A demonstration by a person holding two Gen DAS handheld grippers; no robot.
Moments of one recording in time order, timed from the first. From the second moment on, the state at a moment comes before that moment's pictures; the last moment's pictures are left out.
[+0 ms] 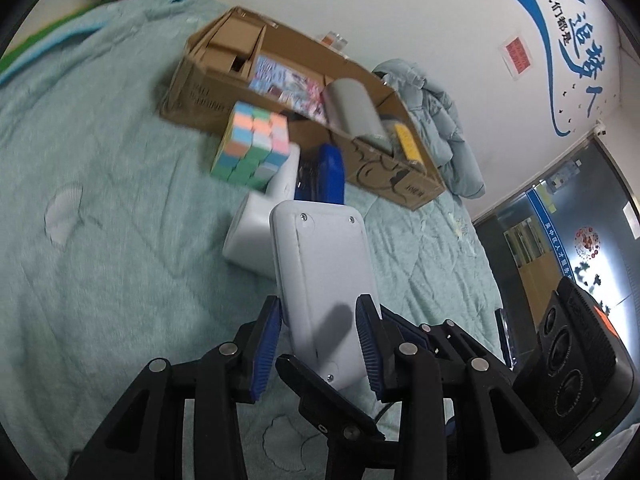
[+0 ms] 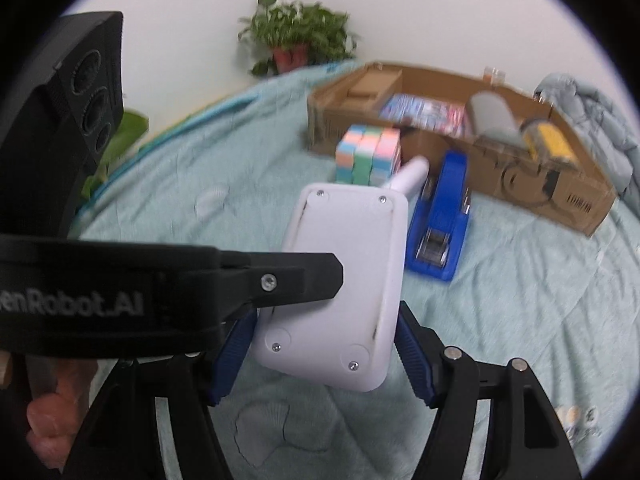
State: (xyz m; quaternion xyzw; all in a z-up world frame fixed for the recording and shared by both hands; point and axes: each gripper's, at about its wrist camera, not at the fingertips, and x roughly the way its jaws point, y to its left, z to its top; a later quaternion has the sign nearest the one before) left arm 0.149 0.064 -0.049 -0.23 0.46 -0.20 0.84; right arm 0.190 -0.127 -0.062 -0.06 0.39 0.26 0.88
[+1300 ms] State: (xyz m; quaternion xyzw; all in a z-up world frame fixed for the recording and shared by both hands) left arm 0.431 0.074 -0.027 -0.16 0.50 -0.17 0.84; right arm 0.440 -0.094 -0.047 0.06 0.47 0.23 0.85
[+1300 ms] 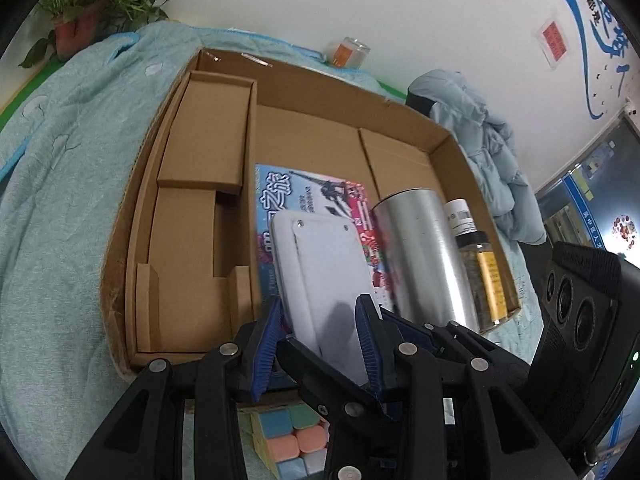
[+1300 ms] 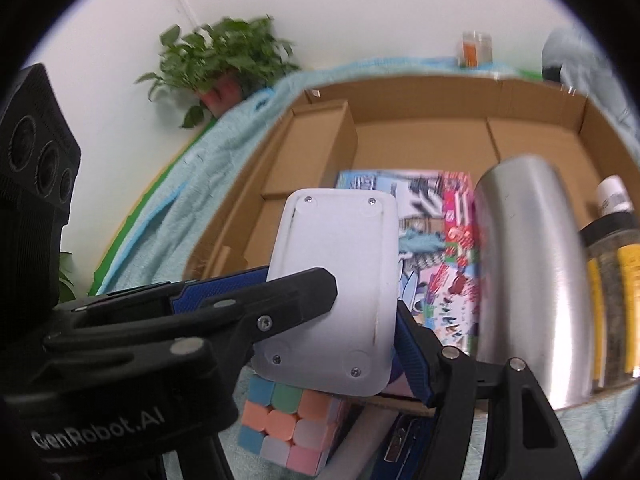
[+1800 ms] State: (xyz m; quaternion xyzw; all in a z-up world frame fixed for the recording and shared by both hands) left arm 0.381 0.092 0.006 -0.14 0.42 -0.16 0.88; right arm 0.441 -0.098 -0.056 0.06 0.49 0.25 0.83
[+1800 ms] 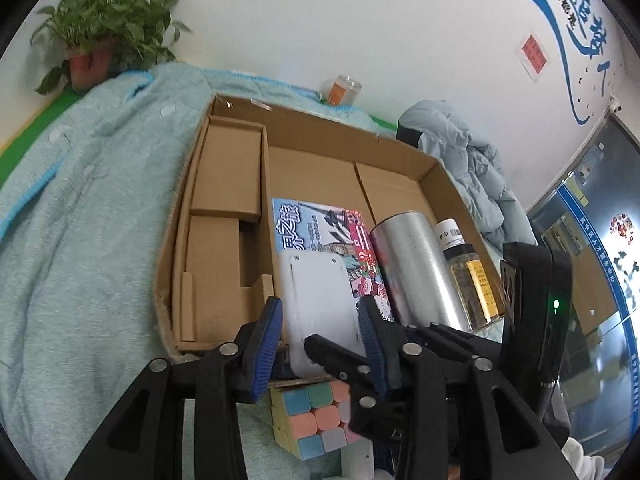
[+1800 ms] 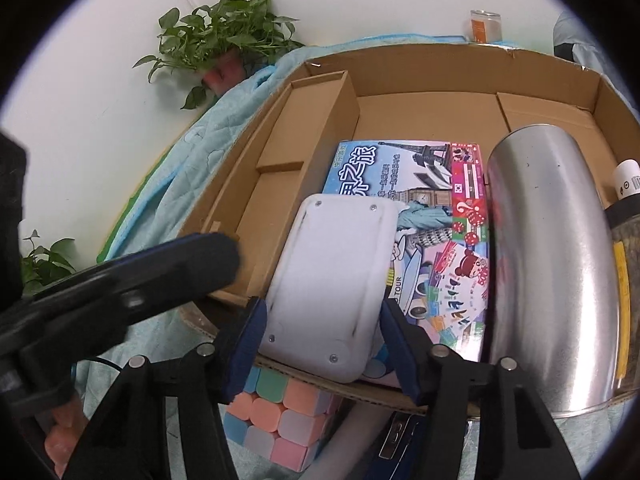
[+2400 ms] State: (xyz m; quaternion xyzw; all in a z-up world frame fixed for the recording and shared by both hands) left arm 0.259 0.088 -0.036 -0.19 0.43 -0.17 0.87; right arm 0.311 -0.163 -0.036 -0.02 0.40 0.15 0.91
